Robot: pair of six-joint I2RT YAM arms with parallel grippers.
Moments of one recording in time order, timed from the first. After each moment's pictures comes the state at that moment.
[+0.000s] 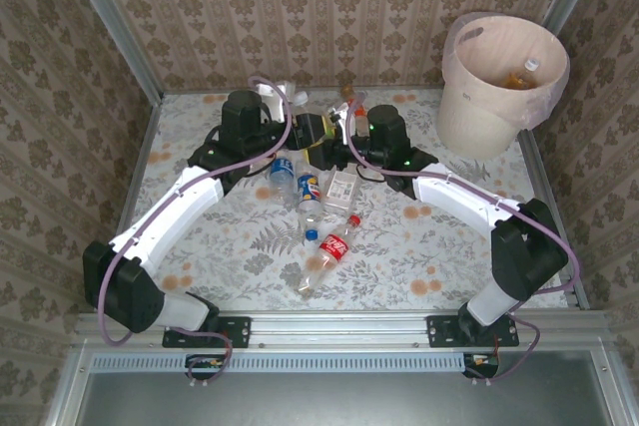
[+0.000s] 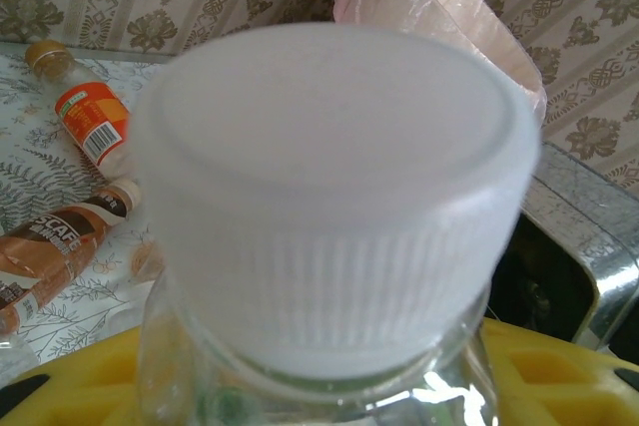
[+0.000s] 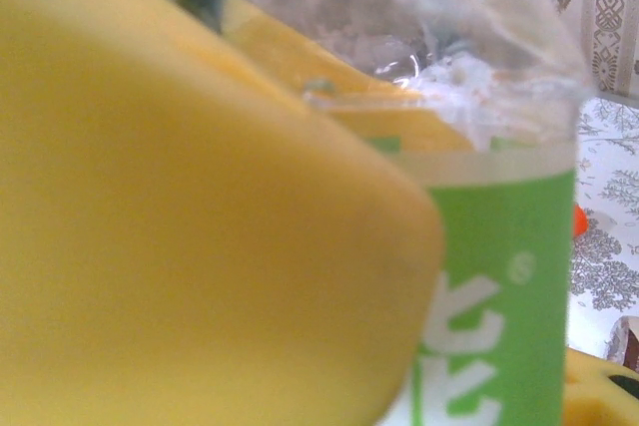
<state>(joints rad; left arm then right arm) -0.55 1.39 1.25 -0.19 0.42 -0.54 0.56 1.60 1.18 0.16 -0.55 0.20</state>
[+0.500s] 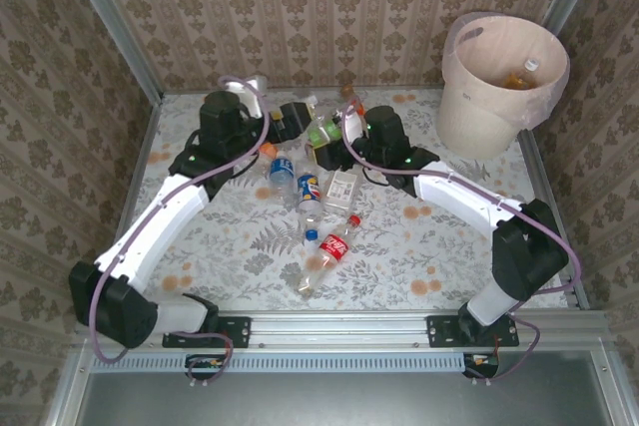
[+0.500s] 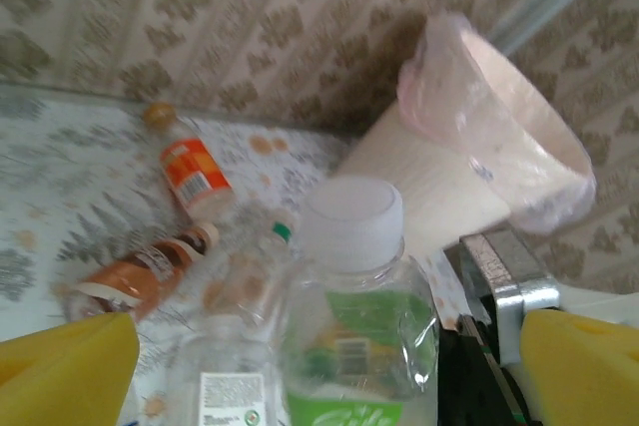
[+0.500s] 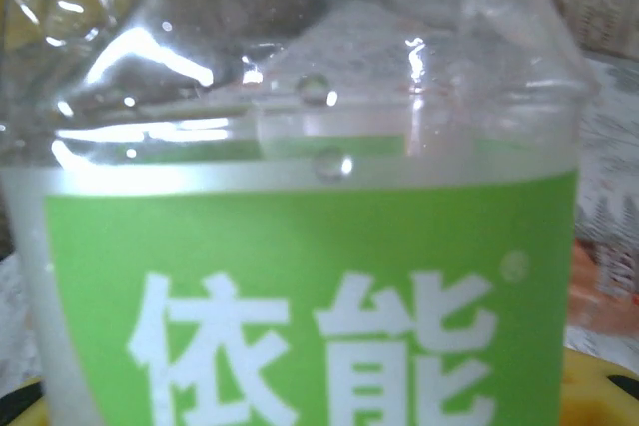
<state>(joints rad) -0.48 1.27 1.21 -0.19 0.27 -0.58 0.54 1.59 1.21 -0.06 -0.34 0.14</state>
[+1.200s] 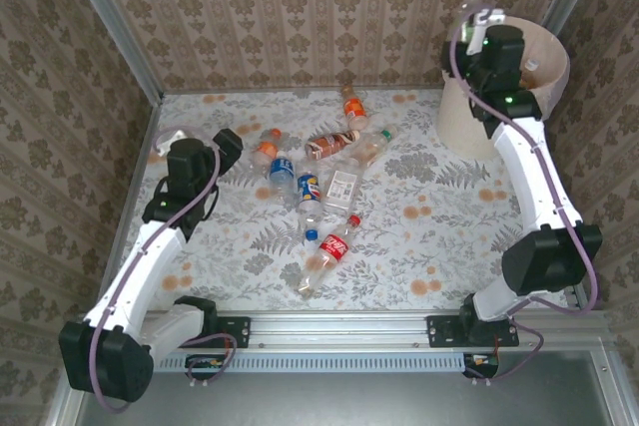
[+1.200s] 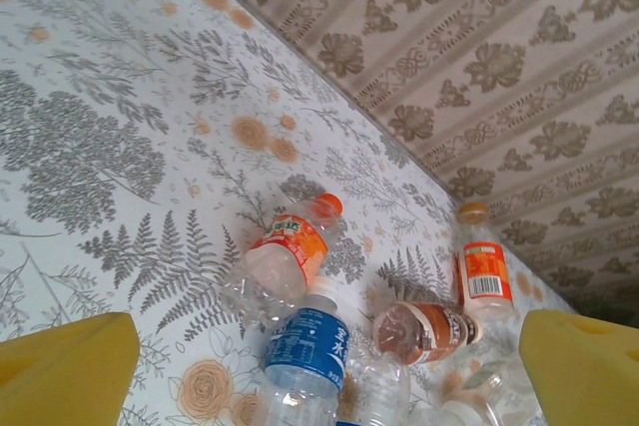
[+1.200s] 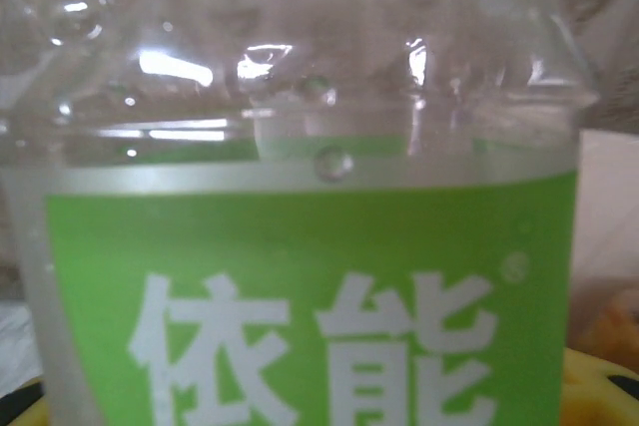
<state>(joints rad) -0.26 0.99 0.83 -0.28 -0.15 -0.85 0.01 1.58 1.69 -0.34 0.09 0.07</state>
